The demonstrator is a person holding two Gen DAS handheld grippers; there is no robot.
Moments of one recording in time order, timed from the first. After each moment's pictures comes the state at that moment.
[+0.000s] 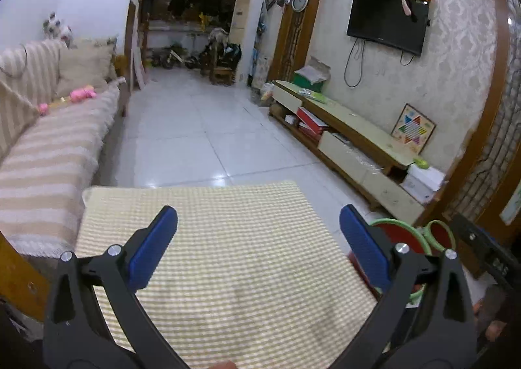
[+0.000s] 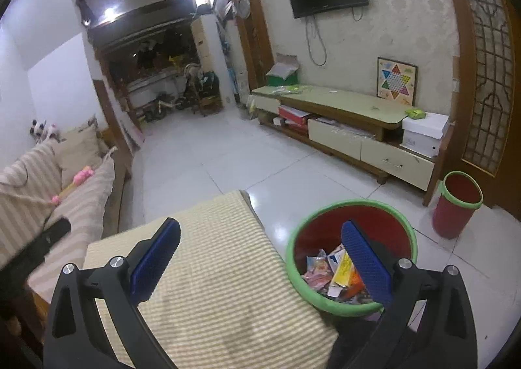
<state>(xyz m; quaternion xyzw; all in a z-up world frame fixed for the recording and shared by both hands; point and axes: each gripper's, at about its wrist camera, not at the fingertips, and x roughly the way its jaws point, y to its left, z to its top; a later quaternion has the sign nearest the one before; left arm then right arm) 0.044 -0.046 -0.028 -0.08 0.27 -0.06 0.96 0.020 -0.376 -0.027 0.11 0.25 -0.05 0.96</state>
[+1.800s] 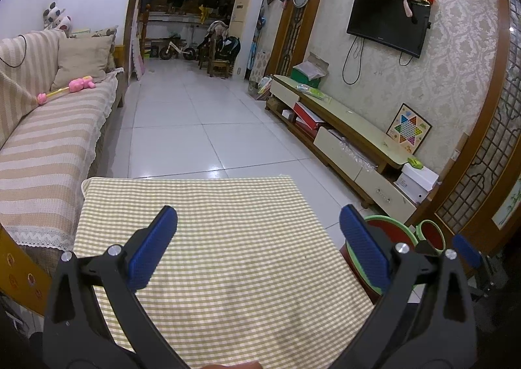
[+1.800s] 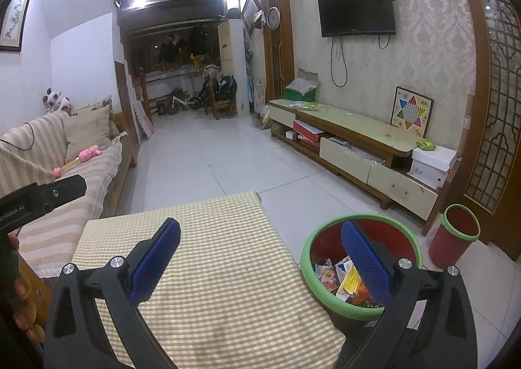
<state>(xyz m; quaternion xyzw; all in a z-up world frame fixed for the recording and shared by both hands) 0.029 -0.047 -0.026 -0.09 0.28 -0.07 0.95 0.003 -0.328 -0.048 0.03 0.24 0.00 0.97</state>
